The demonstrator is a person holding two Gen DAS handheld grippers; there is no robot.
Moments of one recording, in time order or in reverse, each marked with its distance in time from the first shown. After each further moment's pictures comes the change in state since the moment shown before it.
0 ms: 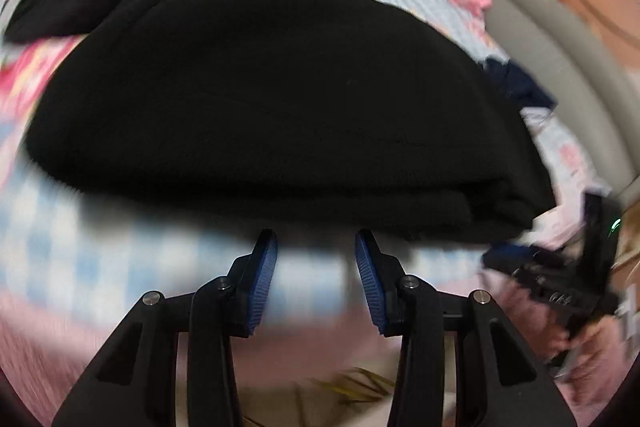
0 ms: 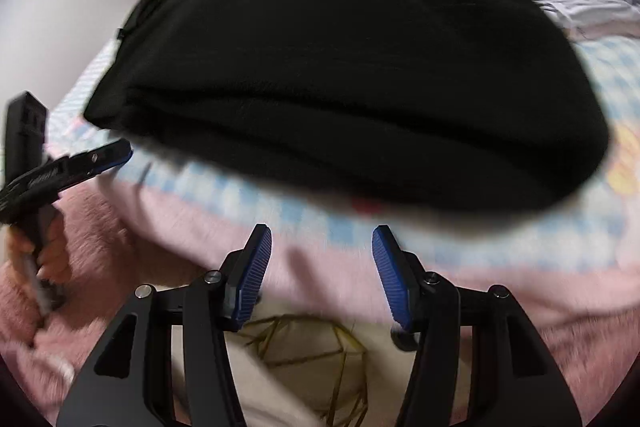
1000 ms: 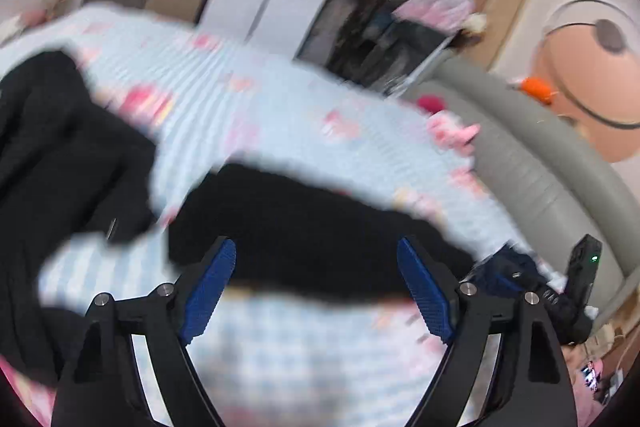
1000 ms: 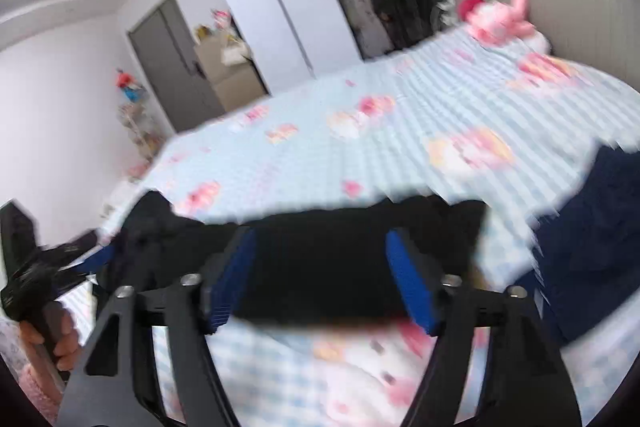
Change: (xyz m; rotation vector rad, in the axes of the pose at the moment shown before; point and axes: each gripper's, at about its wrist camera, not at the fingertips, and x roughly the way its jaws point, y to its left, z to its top) left arm 0.011 0.032 0.252 -0.054 -0.360 -0.091; right arm -0.045 -0.084 0.246 0.217 -0.524 -0.030
